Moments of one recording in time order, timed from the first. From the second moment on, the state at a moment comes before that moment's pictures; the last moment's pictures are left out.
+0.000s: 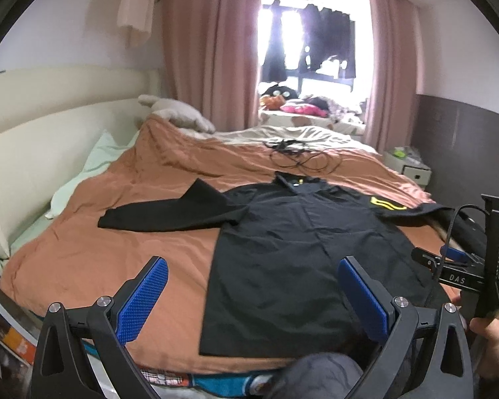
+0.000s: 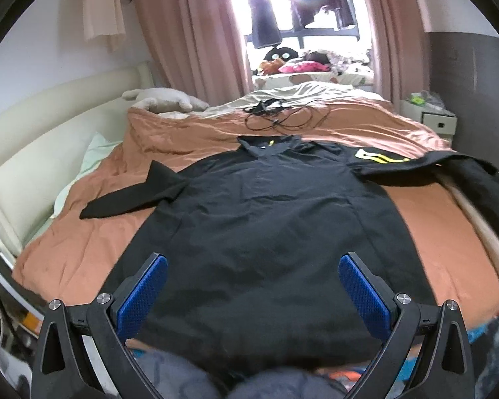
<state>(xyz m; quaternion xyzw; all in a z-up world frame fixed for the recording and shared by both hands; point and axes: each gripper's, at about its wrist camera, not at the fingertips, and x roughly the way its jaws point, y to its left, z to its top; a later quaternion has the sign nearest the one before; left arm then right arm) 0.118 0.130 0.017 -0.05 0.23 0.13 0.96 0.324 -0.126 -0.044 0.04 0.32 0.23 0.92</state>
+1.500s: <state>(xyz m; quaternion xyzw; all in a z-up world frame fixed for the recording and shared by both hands) 0.311 0.463 -0.090 -0.26 0.32 0.32 0.86 0.545 0.130 -0.155 0.06 0.44 0.32 0.83</state>
